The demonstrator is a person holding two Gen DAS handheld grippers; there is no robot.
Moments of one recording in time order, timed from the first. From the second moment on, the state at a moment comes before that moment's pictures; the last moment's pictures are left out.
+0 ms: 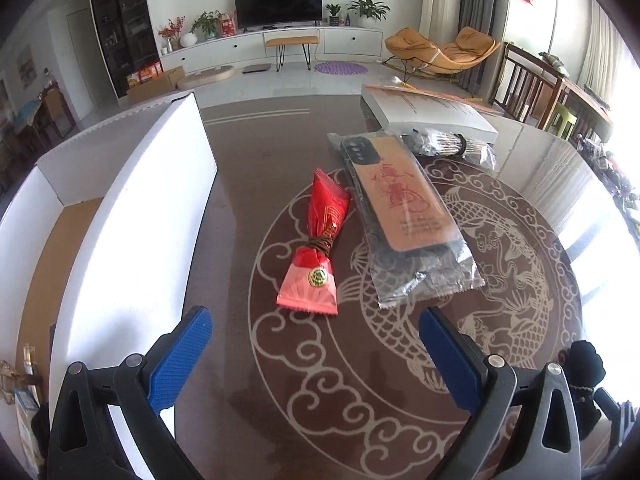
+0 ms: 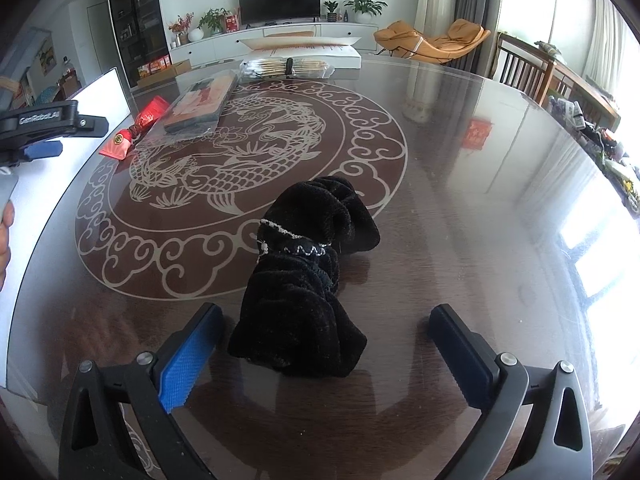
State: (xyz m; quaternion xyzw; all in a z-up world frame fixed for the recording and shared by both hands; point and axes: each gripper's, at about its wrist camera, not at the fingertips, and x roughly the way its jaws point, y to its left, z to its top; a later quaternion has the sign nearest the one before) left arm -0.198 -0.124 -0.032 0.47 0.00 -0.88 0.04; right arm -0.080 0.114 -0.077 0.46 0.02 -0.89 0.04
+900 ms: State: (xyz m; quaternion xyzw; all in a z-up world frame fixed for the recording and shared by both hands) left arm -0.050 -0.089 -0.067 0.45 -0.01 -0.89 0.00; right arm -0.080 0.114 -0.078 0.46 0.02 -0.89 0.04
